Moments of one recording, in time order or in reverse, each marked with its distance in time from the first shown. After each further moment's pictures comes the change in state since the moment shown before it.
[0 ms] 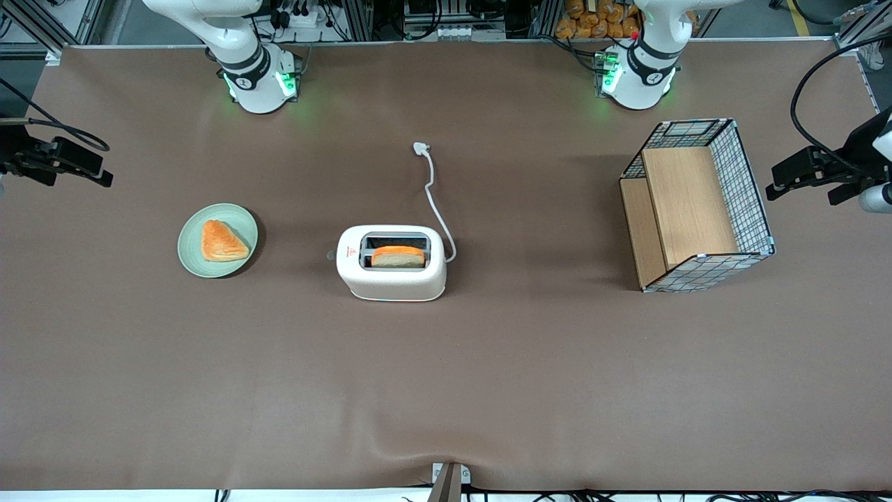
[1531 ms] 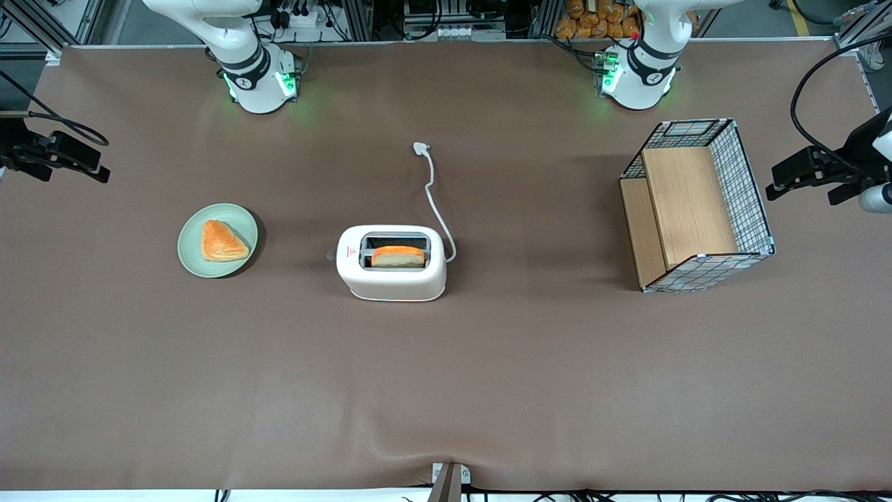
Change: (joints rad) arm -0.001 -0.023 0.005 -0.020 -0.028 0.021 0.000
